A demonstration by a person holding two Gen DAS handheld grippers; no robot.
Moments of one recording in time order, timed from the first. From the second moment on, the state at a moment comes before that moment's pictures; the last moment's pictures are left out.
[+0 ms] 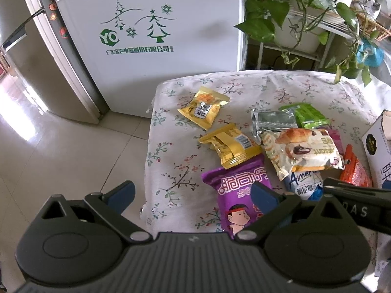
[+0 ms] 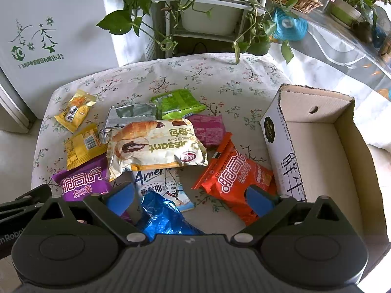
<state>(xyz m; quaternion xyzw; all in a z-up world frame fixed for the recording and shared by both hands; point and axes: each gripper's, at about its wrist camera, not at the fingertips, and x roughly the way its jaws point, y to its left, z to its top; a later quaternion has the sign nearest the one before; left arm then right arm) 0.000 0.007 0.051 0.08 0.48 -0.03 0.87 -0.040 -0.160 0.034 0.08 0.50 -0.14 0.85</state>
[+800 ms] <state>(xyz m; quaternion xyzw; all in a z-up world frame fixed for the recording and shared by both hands) -0.008 -0.001 0.052 0.06 0.47 -0.07 0.88 -0.057 -0.185 0.034 0.11 0.49 -0.11 0.86</state>
